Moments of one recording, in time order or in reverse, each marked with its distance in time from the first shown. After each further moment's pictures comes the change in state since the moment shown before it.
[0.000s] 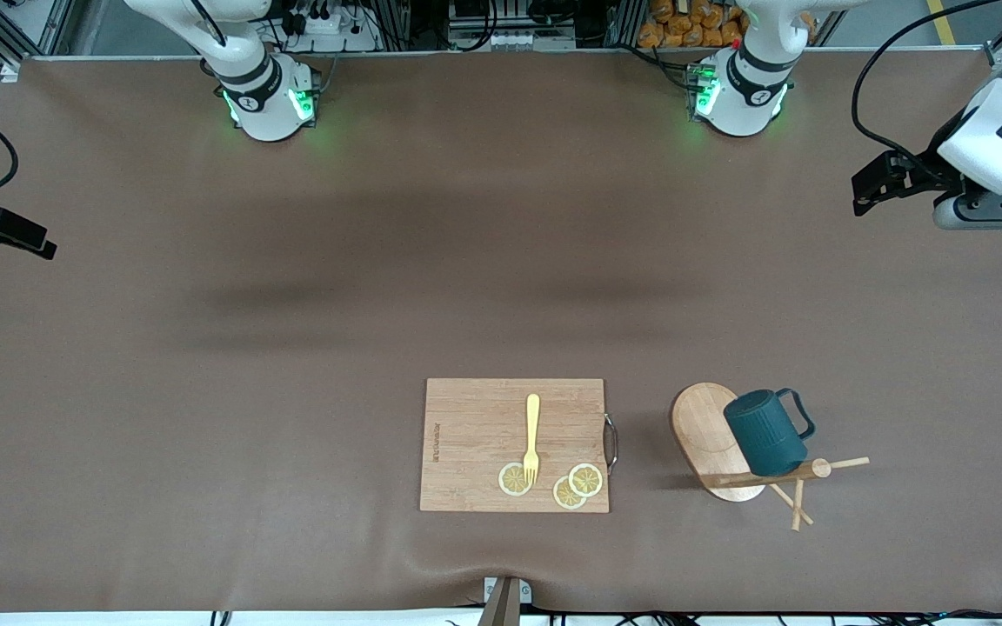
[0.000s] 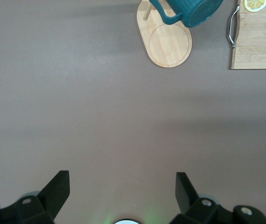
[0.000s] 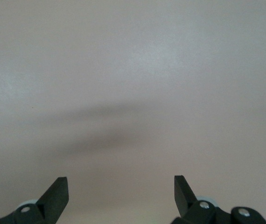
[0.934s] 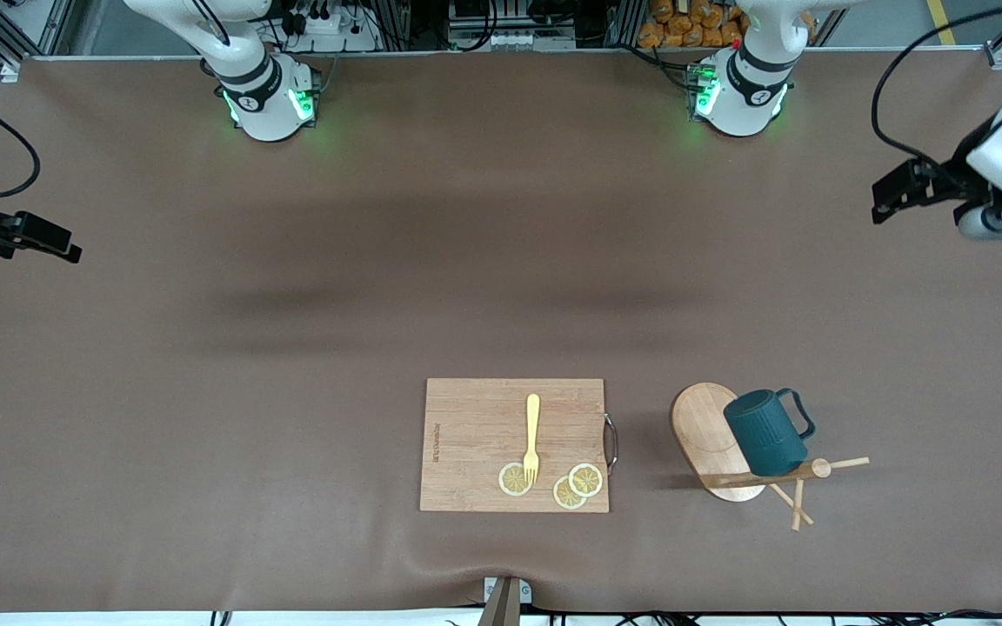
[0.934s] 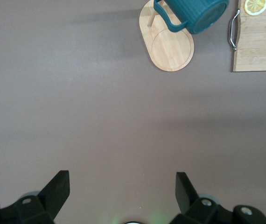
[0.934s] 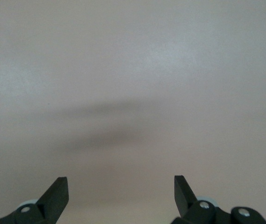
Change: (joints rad) left arm 0.037 0.010 -0.013 0.036 0.000 -0.012 0.060; right arm 0.010 0.009 0.012 -0.007 0.048 0.001 0.000
